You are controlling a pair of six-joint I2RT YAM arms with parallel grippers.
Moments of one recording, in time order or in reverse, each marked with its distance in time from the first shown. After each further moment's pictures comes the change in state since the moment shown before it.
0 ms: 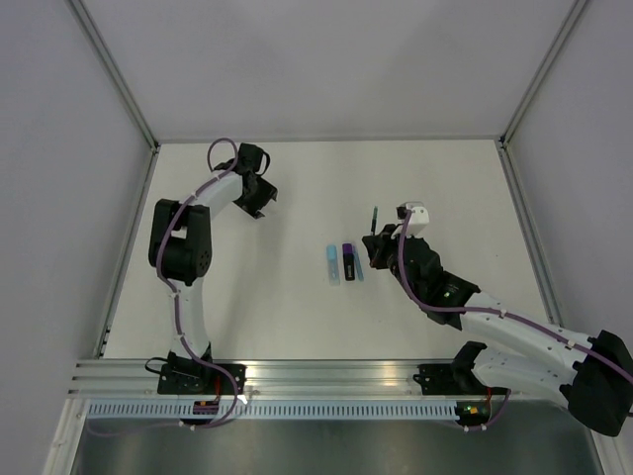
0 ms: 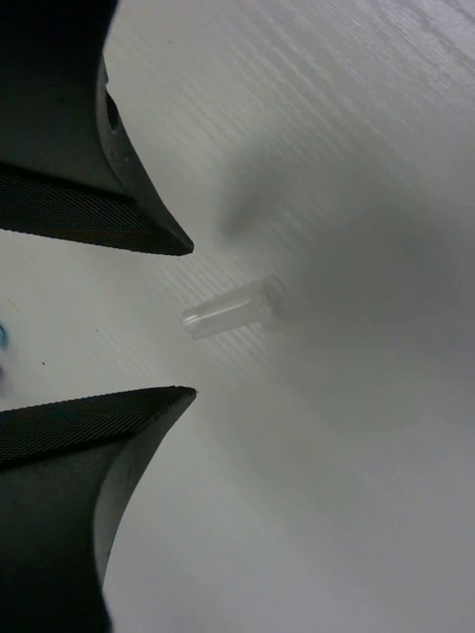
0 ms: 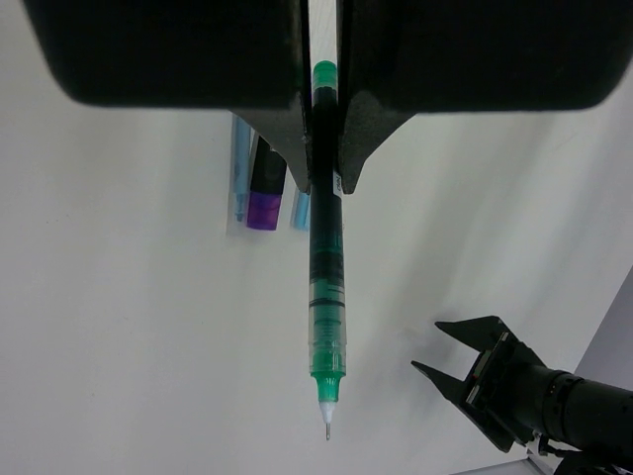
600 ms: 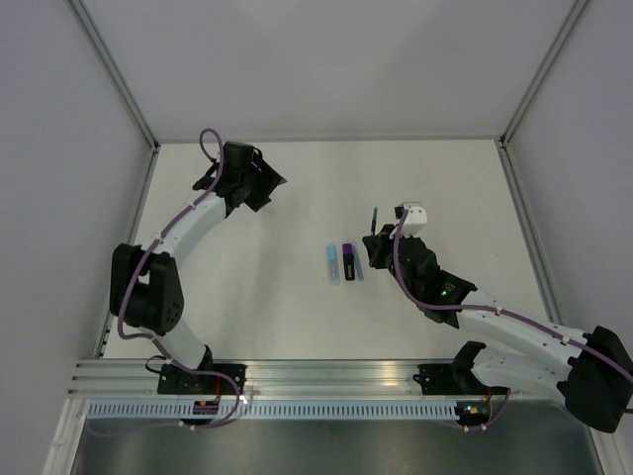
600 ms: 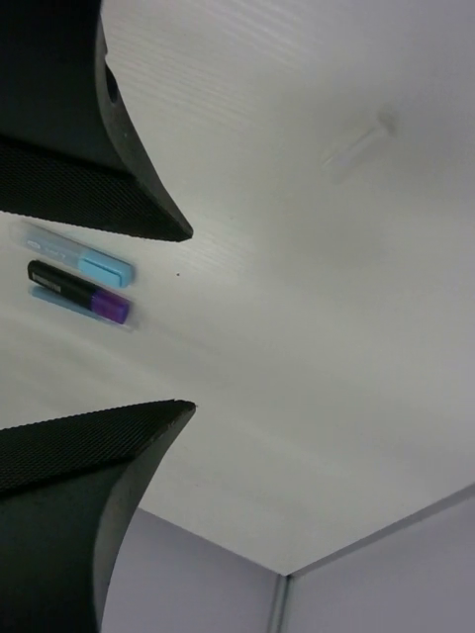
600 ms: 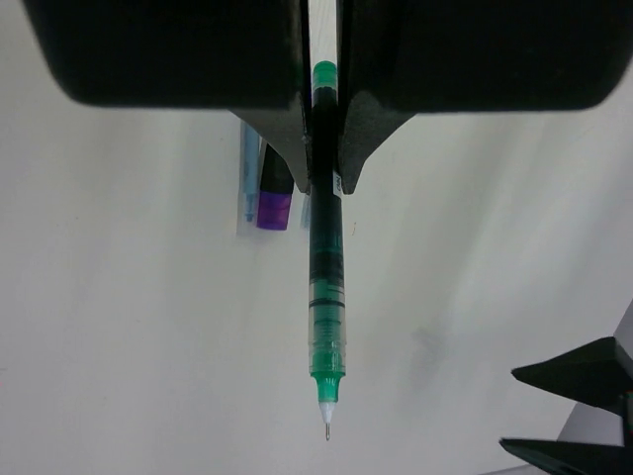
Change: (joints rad) left arm -0.071 -0.451 -0.282 0.239 0.099 0.096; right arm 0.000 0.035 0.000 0.006 0.014 -0.003
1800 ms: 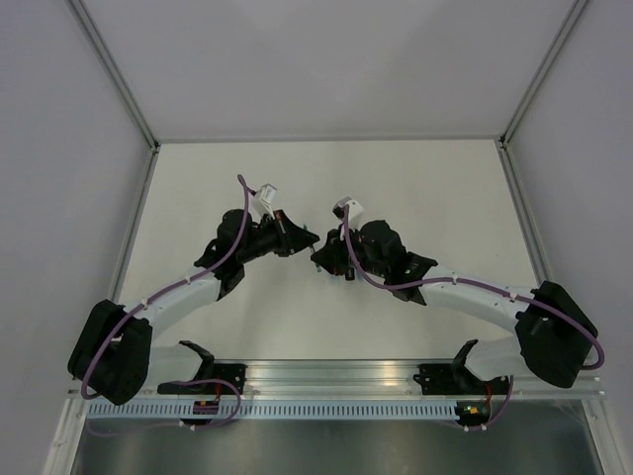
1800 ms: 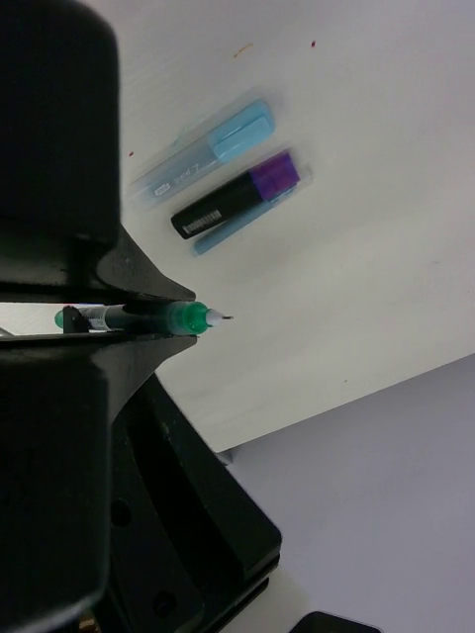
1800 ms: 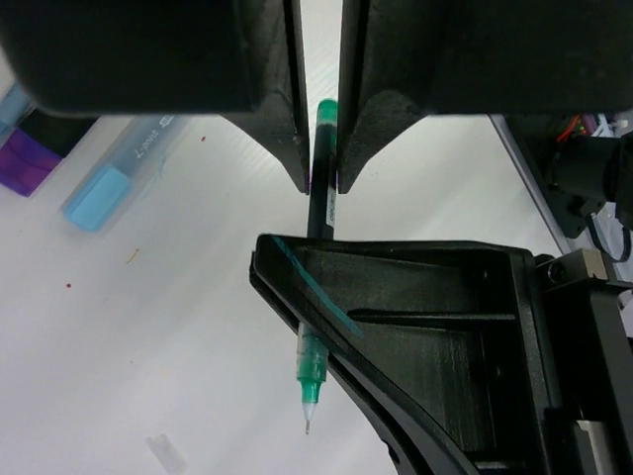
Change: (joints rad) left arm -0.198 -0.380 -0.681 0.775 0.447 0.271; right arm 0.019 0.314 0.172 0.111 -0.578 -0.114
